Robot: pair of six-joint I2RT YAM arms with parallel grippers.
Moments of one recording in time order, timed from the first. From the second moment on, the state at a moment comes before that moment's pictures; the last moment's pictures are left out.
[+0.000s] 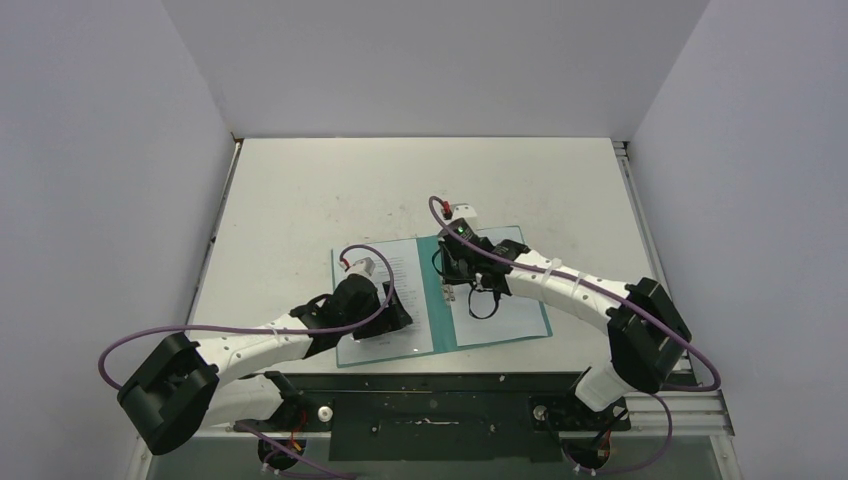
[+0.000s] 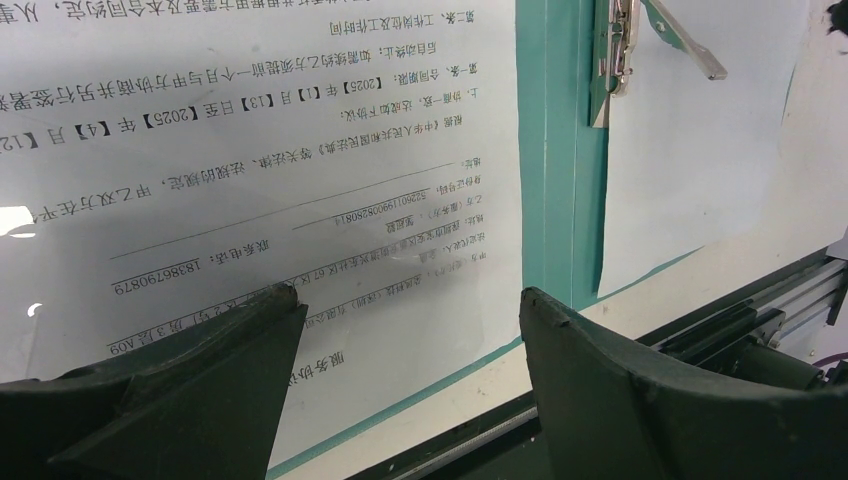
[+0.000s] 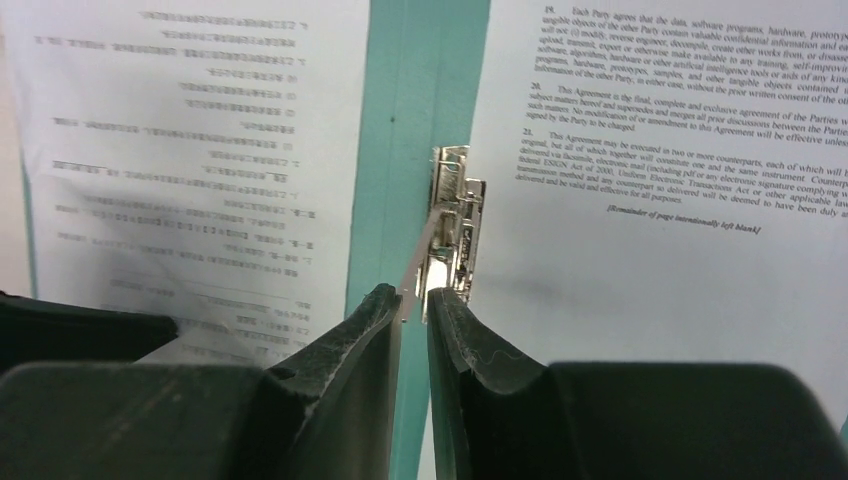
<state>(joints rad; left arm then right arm) -0.79 1.17 0.43 -0.06 -0.04 -0.96 0.81 1.53 1.04 -0.43 0.22 0.54</state>
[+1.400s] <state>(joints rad) -0.80 1.16 0.43 -0.08 -0.06 -0.96 0.91 1.71 1.16 -0.50 0.33 0.51</state>
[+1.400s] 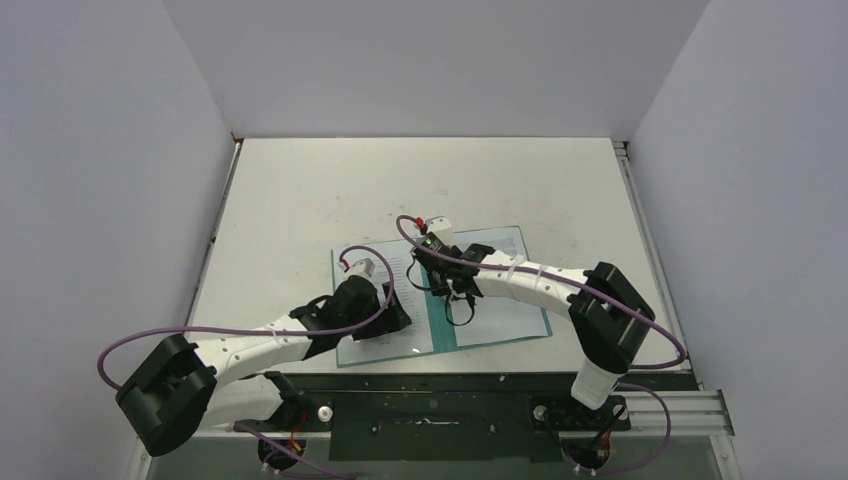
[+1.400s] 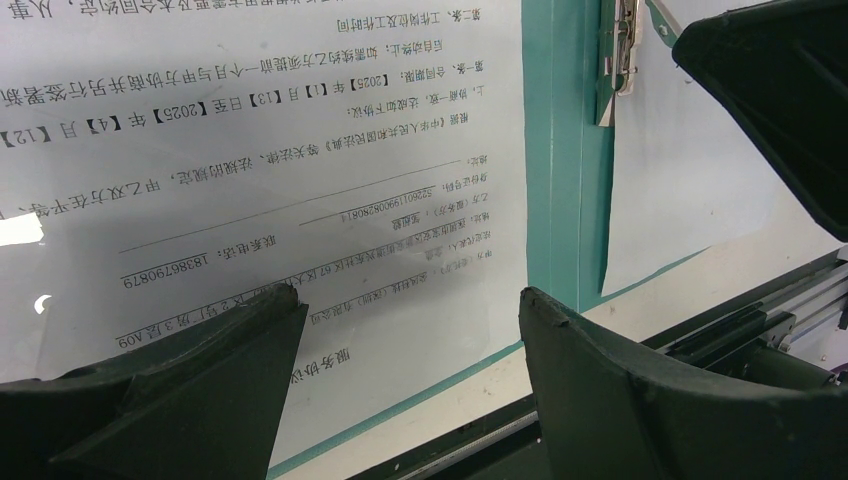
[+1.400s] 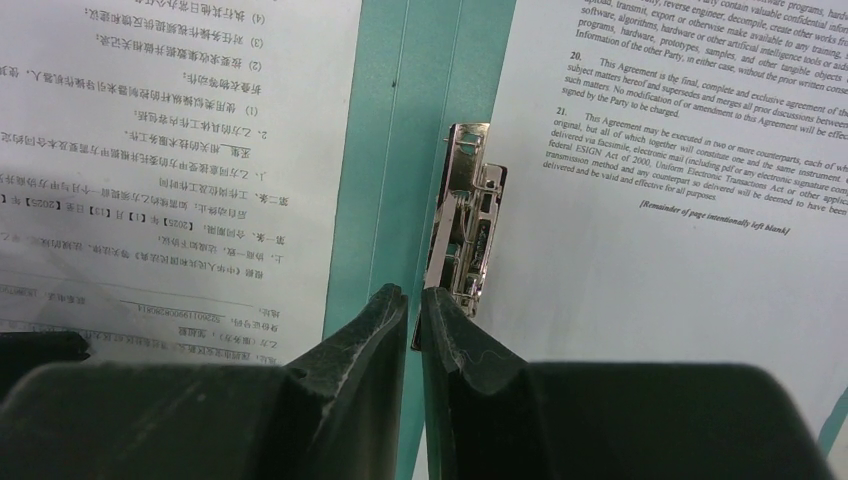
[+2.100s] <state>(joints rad) -0.80 1.16 0.42 -0.08 -0.06 -0.96 0.95 1.71 1.16 -0.55 0.39 0.51</state>
